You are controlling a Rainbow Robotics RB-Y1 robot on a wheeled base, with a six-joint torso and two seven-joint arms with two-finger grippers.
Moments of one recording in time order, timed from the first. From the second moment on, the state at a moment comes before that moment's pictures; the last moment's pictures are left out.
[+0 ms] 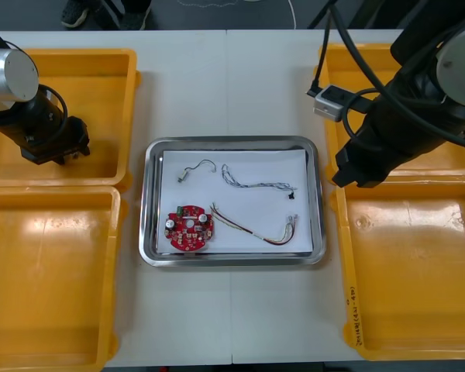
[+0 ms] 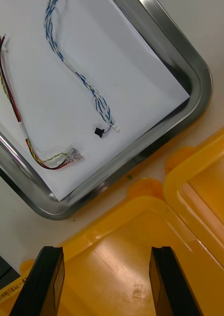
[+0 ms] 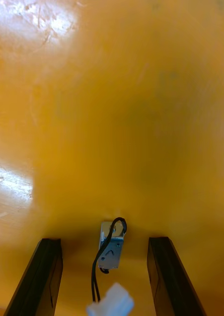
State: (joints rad) right arm -0.76 -0.71 0.27 -1.97 -1.05 1.92 1.58; left arm -0.81 0.64 -0.11 -1.06 0.66 1.48 -1.14
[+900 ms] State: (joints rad) right arm -0.47 -0.75 0.01 -2.10 -0.88 1.92 1.35; left arm -0.82 0.64 -0.11 -1.05 0.66 1.48 -1.14
